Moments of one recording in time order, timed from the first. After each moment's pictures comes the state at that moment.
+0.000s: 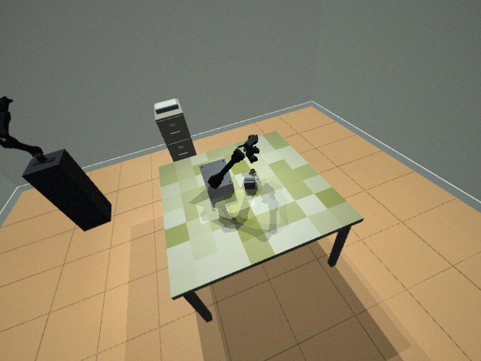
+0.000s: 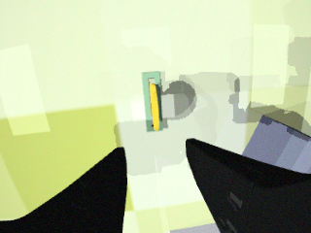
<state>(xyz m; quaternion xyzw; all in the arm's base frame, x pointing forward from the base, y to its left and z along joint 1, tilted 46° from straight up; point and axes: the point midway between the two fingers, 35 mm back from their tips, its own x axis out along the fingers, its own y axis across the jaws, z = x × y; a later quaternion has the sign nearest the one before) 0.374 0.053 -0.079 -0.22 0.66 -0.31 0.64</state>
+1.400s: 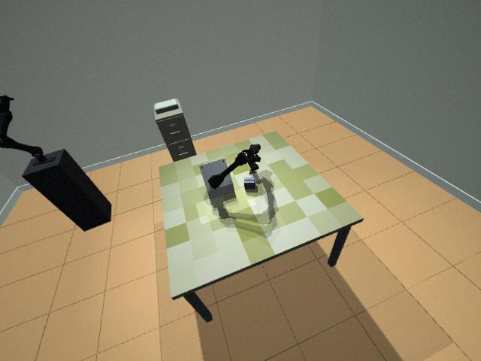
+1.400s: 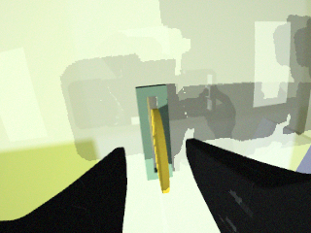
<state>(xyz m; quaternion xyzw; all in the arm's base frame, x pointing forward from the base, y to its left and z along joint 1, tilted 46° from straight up) 0.369 -0.011 -0.135 -0.22 0.66 -0.32 0.64</state>
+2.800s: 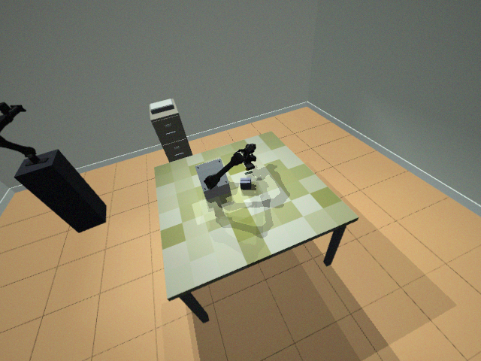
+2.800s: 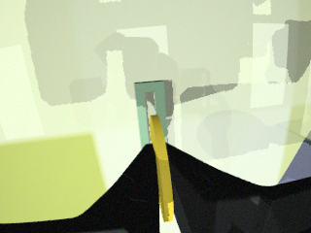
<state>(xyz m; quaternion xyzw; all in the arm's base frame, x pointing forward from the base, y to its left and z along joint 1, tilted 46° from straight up) 0.367 -0.007 -0.130 -0.23 0.66 -0.32 0.64</state>
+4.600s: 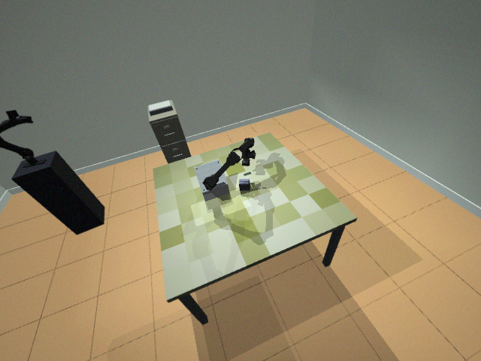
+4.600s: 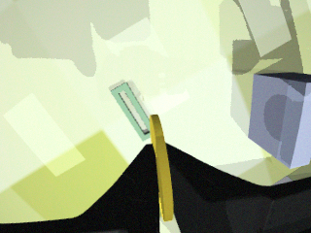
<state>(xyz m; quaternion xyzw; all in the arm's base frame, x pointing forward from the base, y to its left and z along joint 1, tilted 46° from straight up) 0.373 0.033 -0.067 -0.08 0.58 -0.45 0.67</state>
